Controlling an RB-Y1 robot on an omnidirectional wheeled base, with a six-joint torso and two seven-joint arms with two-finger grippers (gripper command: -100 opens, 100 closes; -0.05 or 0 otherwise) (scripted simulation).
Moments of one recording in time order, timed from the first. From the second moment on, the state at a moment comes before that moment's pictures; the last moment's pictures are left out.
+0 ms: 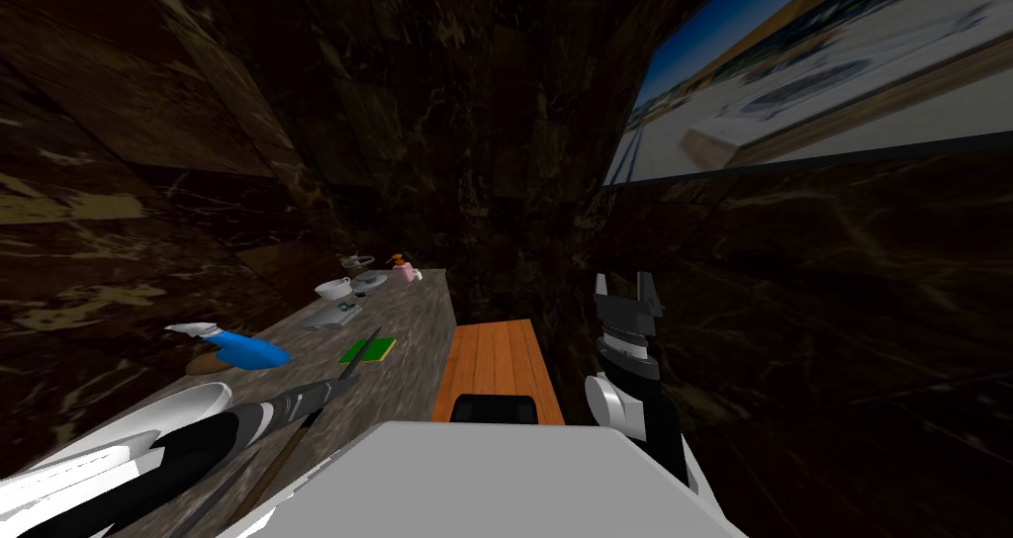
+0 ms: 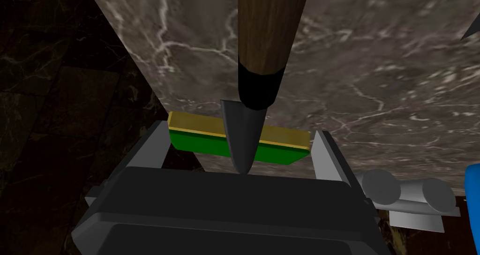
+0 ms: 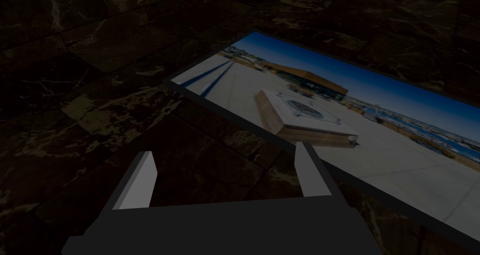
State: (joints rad) left arm 1.10 1.44 0.05 -1.98 -0.05 0.16 -0.03; right arm 0.51 -0.02 -0.02 -2.34 -0.11 -0.57 -0.13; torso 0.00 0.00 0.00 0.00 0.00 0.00
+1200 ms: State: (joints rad) left arm 0.74 1.52 -0.26 -1.69 0.06 0.00 -0.04; right arm 0.51 -0.02 -0.02 -2.34 -0.11 -0.57 -0.13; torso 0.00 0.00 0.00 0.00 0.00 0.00
